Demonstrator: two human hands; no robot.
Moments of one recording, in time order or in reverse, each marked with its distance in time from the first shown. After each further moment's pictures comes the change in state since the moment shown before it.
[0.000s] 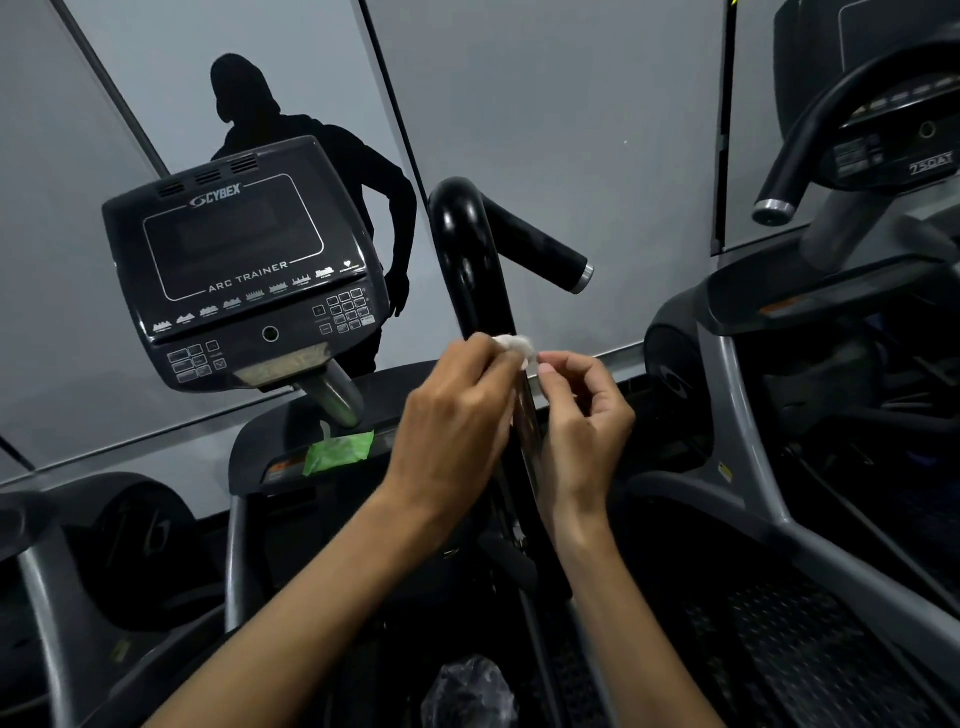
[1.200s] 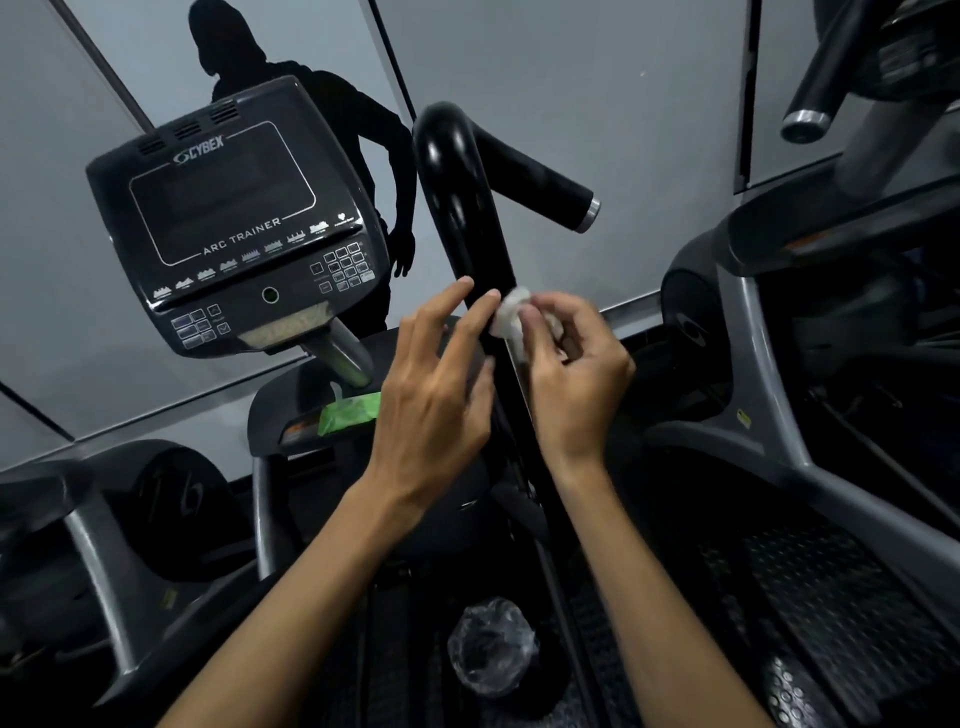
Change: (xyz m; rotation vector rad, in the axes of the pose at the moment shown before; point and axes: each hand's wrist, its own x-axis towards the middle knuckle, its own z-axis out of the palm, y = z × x) left_hand -0.027 -0.010 0.008 -0.076 0.013 -0.161; right_hand 0.005 0.022 -0.003 -0.227 -0.041 -0.335
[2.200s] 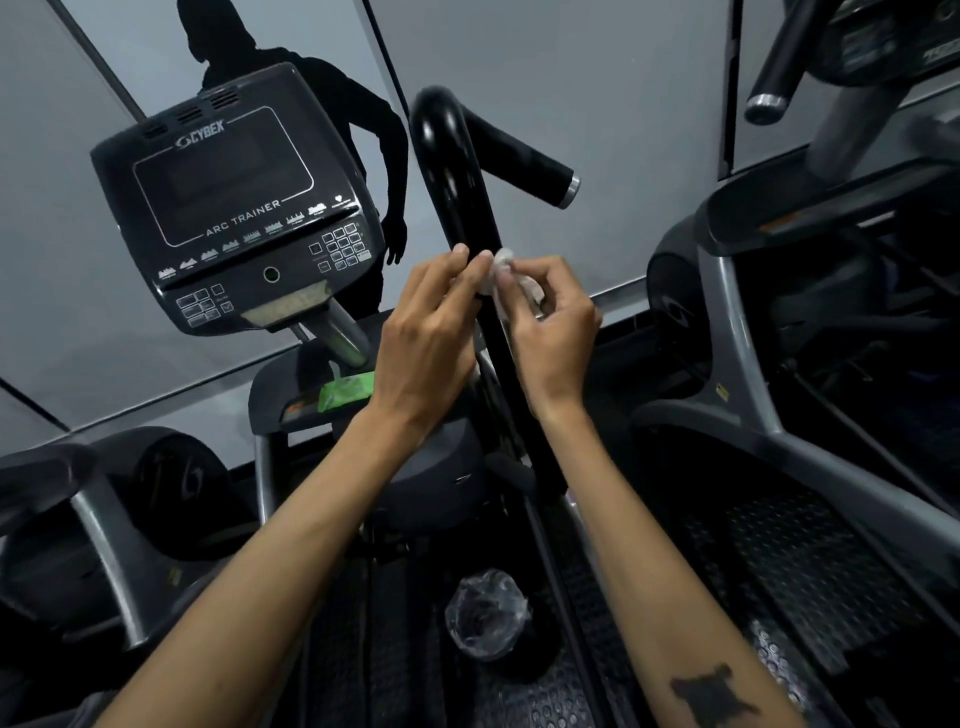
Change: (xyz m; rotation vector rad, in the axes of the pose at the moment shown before) left_hand 0.010 -0.002 -0.002 0.067 0.034 0.132; right_hand -0.001 -0.004 -0.003 0.011 -0.102 0.020
